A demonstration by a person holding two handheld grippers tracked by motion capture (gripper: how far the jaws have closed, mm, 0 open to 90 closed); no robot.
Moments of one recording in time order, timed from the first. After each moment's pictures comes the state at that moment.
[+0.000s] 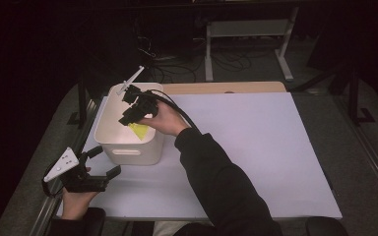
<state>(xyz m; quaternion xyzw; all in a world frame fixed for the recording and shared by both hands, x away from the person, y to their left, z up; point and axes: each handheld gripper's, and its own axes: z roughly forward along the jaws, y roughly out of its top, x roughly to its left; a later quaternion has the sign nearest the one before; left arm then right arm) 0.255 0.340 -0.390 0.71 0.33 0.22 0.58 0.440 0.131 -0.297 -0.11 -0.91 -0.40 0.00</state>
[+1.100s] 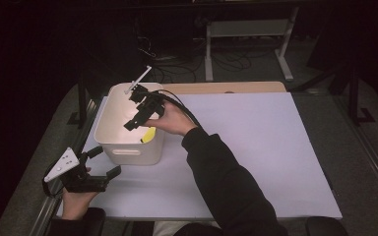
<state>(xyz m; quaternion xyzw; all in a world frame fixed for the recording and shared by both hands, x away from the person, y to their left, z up) 0.255 0.339 -0.390 0.71 0.33 0.22 0.58 0.442 0.113 -0.301 -0.15 -0.91 -0.38 0.01</state>
